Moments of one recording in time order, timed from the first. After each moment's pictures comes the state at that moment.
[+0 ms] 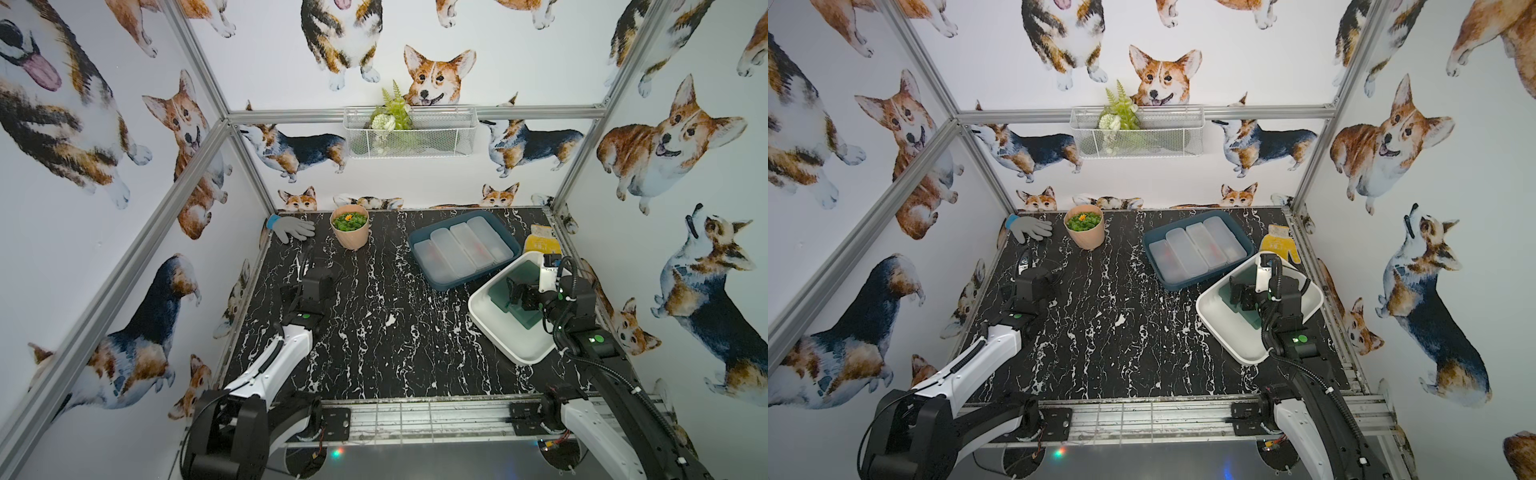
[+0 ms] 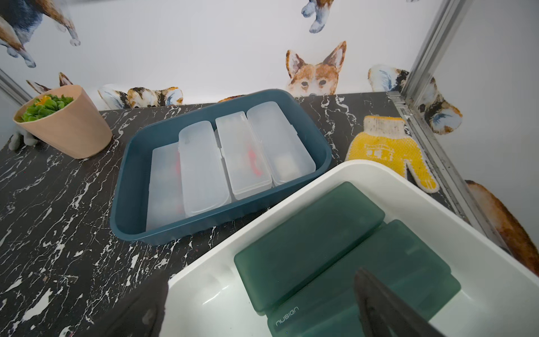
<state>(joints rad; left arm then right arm) -0.20 1.13 0.55 0.01 -0.63 -0.15 0.17 0.70 0.55 -0.26 -0.03 0.13</state>
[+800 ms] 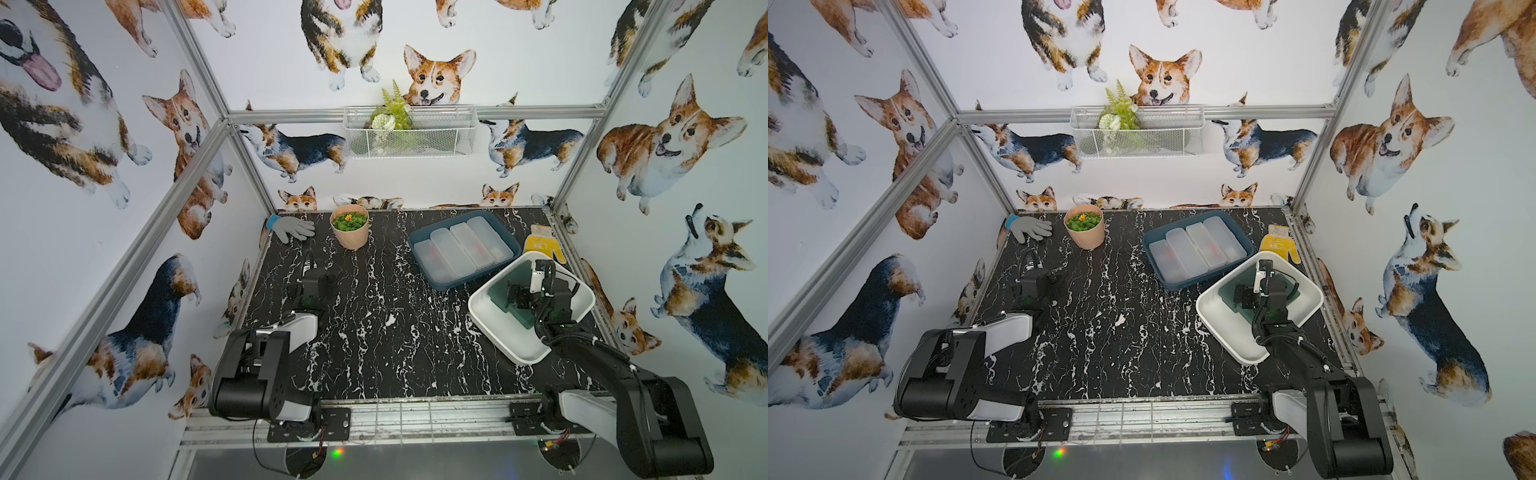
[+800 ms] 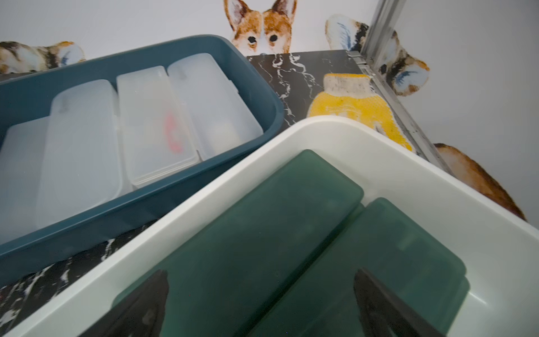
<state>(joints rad) -0.10 1.46 0.51 0.38 -0.43 -0.10 0.08 1.14 0.35 0.30 0.10 0.08</state>
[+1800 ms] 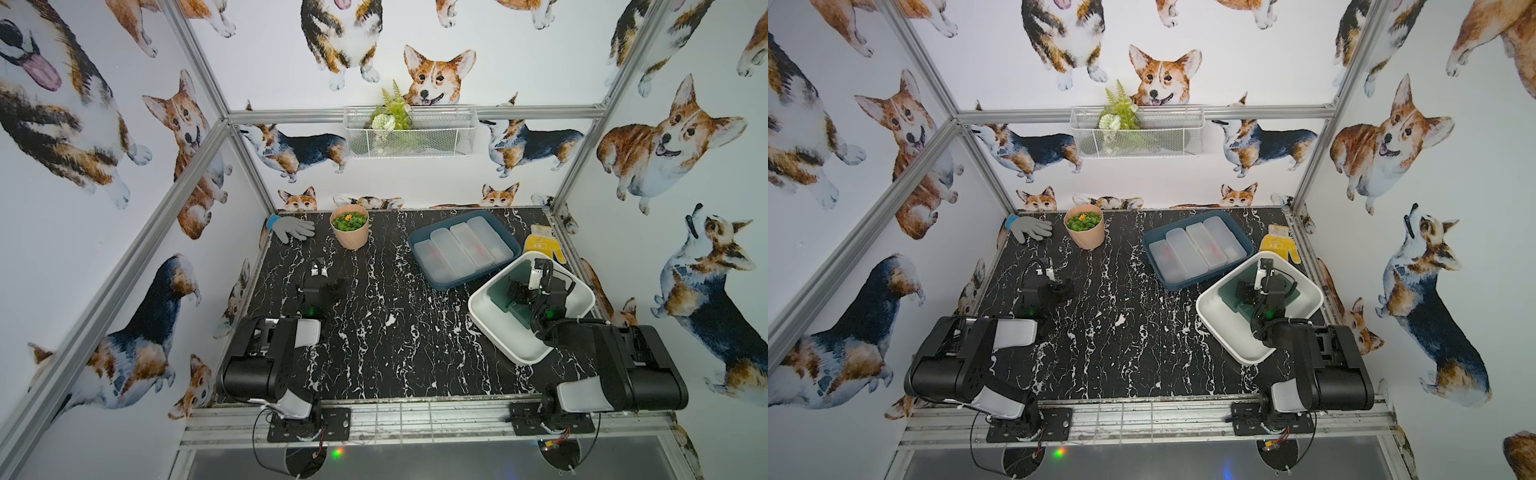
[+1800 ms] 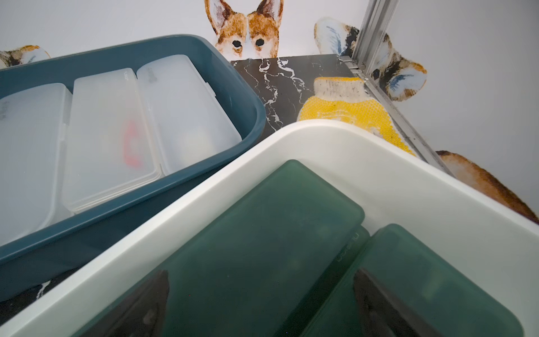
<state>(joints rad) -0.11 1.55 0.41 0.69 -0.27 -0.02 0.03 1.42 0.34 0.64 0.08 0.05</state>
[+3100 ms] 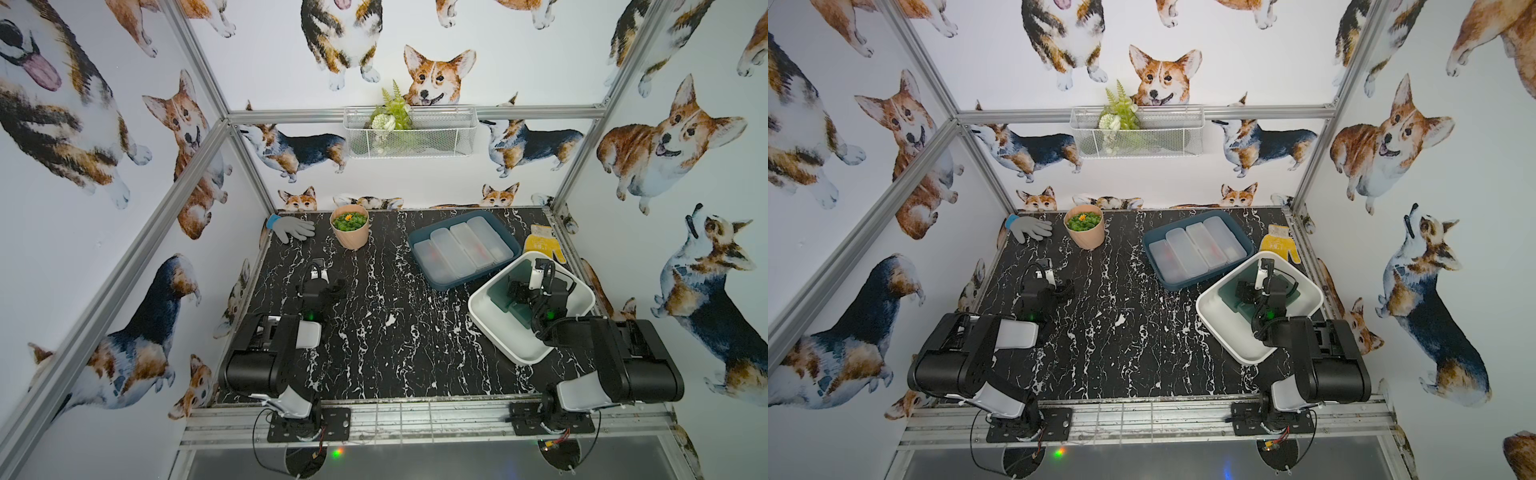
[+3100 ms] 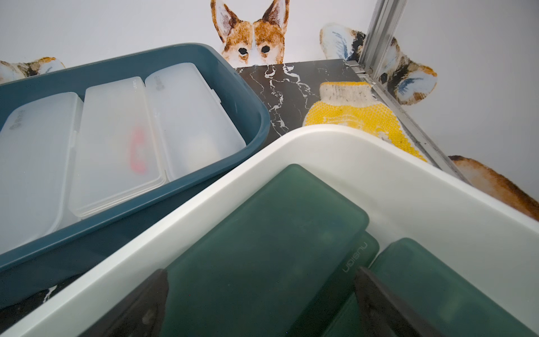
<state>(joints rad) -0.11 1.57 0.38 0.81 -0.26 -0.01 0.01 1.46 0.33 0.72 0.03 0.06</state>
